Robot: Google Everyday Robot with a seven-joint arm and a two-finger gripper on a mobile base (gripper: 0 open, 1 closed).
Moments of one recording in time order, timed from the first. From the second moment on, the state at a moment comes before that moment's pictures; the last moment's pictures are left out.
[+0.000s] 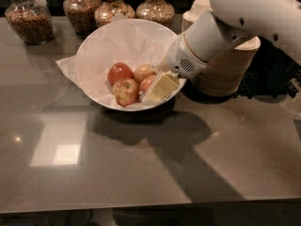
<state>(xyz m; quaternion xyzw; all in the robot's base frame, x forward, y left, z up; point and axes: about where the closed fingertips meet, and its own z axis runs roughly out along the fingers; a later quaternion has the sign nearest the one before) 0.540 -0.024 0.886 -0.59 0.75 0.19 0.26</state>
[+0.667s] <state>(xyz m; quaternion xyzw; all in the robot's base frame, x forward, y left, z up) 0.543 -0.026 0.870 -0.58 0.75 0.18 0.26</state>
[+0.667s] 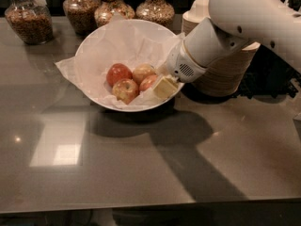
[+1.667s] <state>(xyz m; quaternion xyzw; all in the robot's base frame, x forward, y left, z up) 0.543 -0.026 0.870 -0.58 0.75 0.18 0.26</state>
